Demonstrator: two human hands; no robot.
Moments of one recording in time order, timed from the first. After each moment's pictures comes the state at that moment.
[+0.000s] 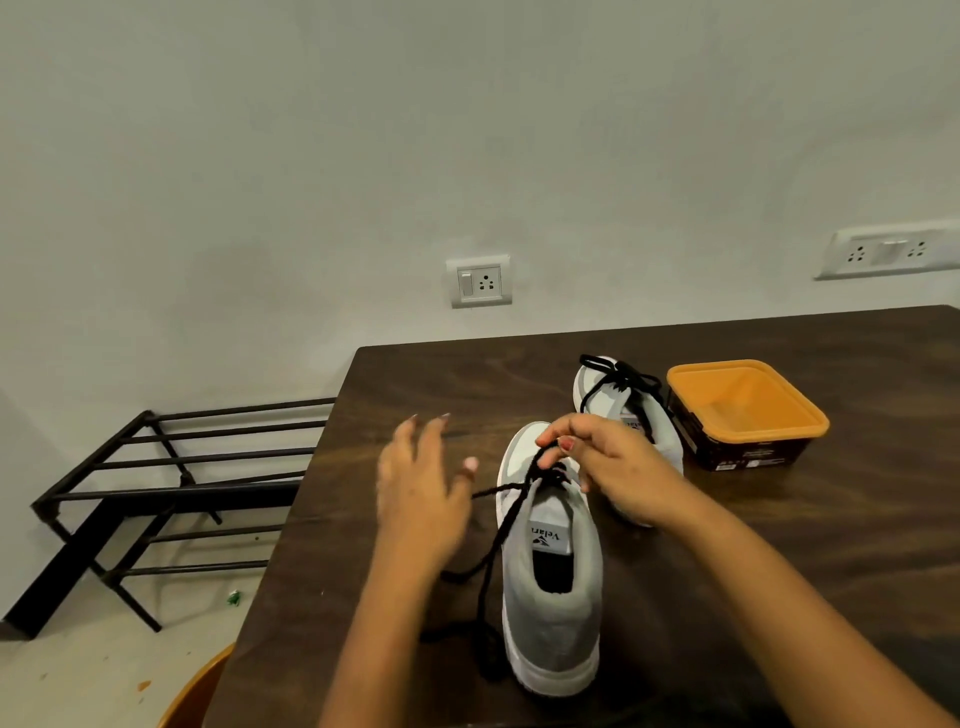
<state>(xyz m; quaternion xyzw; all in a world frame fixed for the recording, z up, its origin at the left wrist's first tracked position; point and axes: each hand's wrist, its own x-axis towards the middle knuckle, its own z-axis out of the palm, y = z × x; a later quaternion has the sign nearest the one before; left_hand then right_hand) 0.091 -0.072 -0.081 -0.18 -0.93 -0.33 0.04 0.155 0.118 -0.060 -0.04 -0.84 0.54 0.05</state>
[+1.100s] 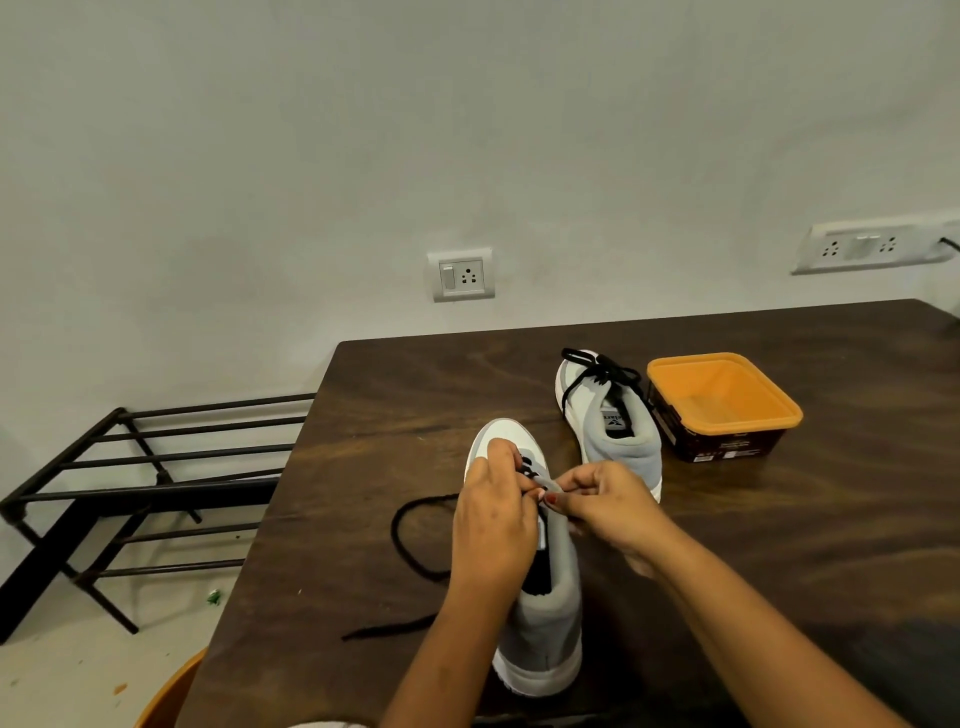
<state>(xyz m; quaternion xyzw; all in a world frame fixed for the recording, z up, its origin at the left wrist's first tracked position) 0.118 -0.005 -0.132 -0.27 -0.87 -0.40 0.09 0.168 0.118 -0.109 -0.22 -0.74 0.64 0.02</state>
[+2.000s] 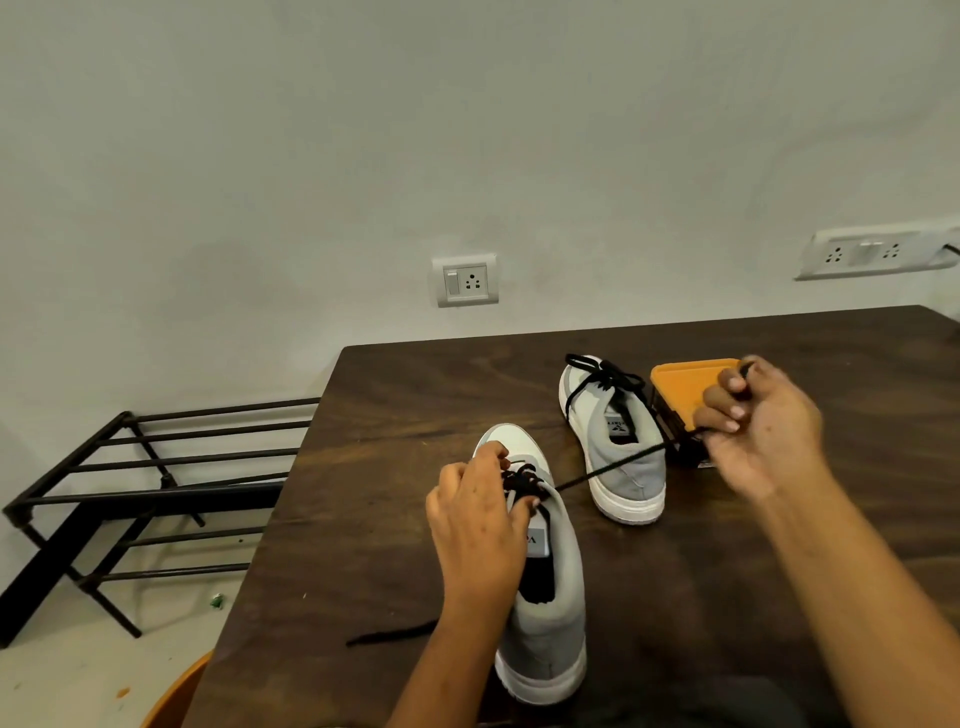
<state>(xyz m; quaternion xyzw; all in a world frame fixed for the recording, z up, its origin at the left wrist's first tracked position) 0.125 -0.014 -0.119 -0.18 -0.91 -0.34 0.16 0.180 0.191 -0.034 -0.20 -0.31 0.86 0.34</state>
